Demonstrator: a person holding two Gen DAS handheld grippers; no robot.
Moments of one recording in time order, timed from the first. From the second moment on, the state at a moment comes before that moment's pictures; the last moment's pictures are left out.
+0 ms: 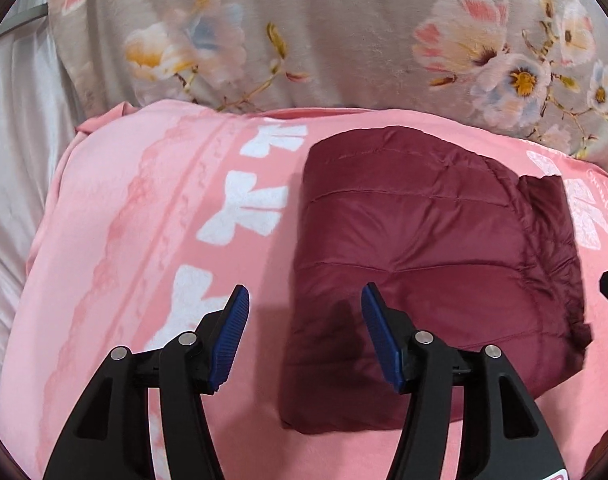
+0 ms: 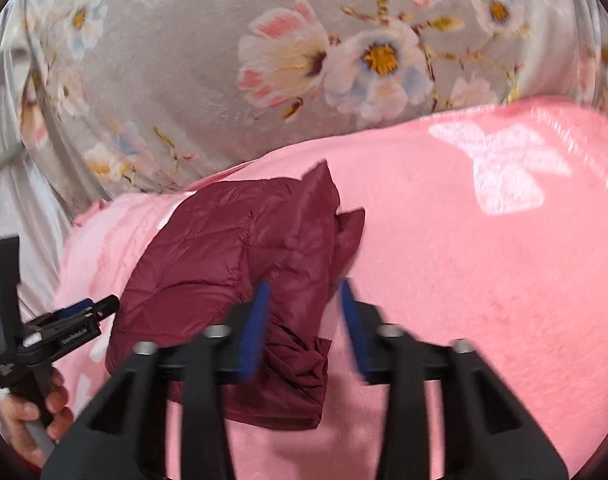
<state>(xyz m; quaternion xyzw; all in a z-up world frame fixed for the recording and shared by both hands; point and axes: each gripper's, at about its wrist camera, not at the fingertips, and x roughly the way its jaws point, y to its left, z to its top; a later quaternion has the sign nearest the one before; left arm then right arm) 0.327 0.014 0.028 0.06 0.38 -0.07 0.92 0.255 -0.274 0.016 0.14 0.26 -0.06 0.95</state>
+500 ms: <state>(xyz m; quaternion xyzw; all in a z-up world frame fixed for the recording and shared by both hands) 0.329 -0.016 -0.008 0.06 0.40 -0.04 0.91 0.301 -0.220 -0.036 0.06 0.31 -0.10 0.94</state>
